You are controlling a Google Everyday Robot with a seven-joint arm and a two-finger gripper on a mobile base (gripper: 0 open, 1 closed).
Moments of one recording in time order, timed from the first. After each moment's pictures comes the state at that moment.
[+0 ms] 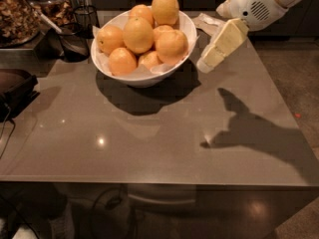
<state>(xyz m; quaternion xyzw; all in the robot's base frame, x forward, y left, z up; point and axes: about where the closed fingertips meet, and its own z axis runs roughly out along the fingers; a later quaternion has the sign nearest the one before) 0.571 -0.115 0.997 -0.55 0.76 0.12 0.32</state>
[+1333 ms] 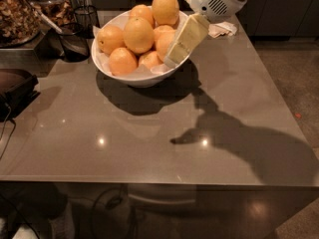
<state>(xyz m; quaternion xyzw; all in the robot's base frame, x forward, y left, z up) 0.586 -0.048 1.009 -0.59 0.73 0.09 0.34</state>
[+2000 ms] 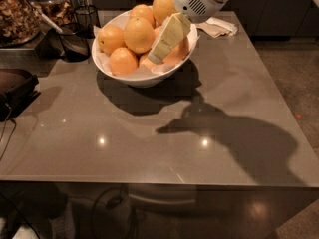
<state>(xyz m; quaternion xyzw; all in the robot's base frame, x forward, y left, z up) 0.610 -0.023 0.999 -0.57 0.74 0.11 0.35</state>
